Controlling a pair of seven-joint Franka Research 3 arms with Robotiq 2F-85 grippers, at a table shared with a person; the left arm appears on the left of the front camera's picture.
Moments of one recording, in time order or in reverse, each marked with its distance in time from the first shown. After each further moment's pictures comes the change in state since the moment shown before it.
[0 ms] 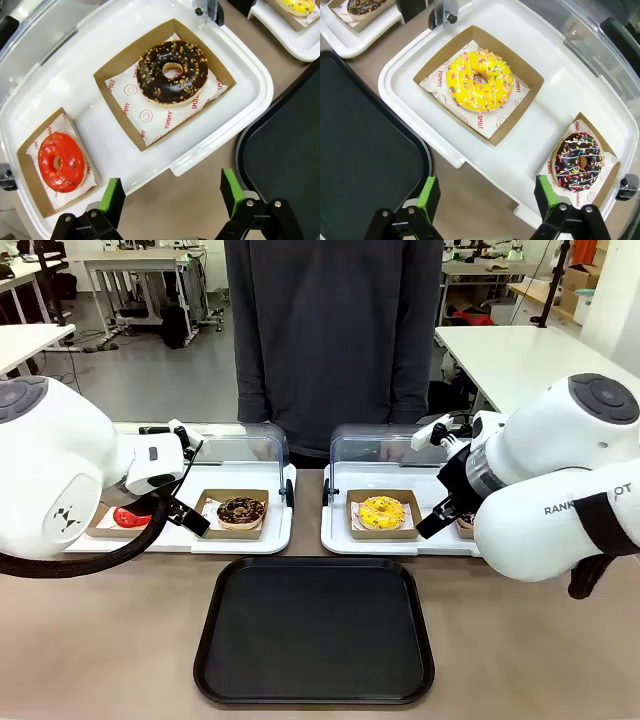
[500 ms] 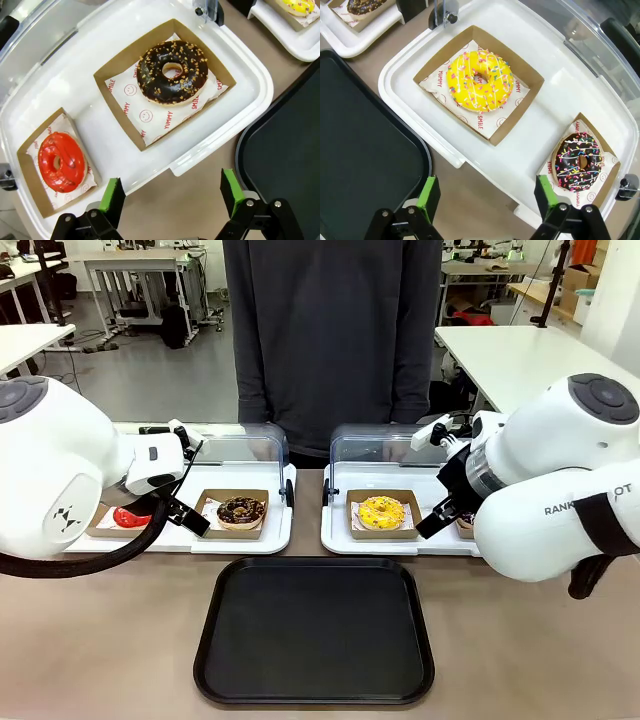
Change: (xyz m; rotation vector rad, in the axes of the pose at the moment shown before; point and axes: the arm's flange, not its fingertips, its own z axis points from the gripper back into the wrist) left arm 0.000 0.000 0.000 0.000 0.000 0.000; right arm 0.000 0.000 0.000 0.000 0.000 0.001
